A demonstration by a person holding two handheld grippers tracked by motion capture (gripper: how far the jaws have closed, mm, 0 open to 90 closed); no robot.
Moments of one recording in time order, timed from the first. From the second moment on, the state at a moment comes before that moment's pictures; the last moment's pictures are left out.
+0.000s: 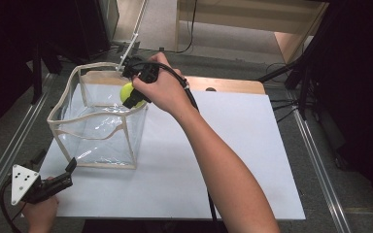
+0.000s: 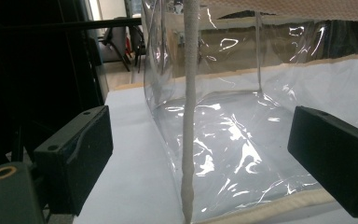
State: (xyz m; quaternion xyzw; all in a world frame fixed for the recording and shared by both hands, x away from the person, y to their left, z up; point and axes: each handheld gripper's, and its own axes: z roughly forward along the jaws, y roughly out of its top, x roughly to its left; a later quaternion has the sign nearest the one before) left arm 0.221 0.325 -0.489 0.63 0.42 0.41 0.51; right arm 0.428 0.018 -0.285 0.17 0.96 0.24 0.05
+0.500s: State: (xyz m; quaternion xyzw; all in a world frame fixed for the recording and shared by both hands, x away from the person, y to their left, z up) left arm 0.221 0.325 -0.489 0.63 0.42 0.41 0.51; right arm 0.438 0.031 -0.307 0.17 0.96 0.21 0.04
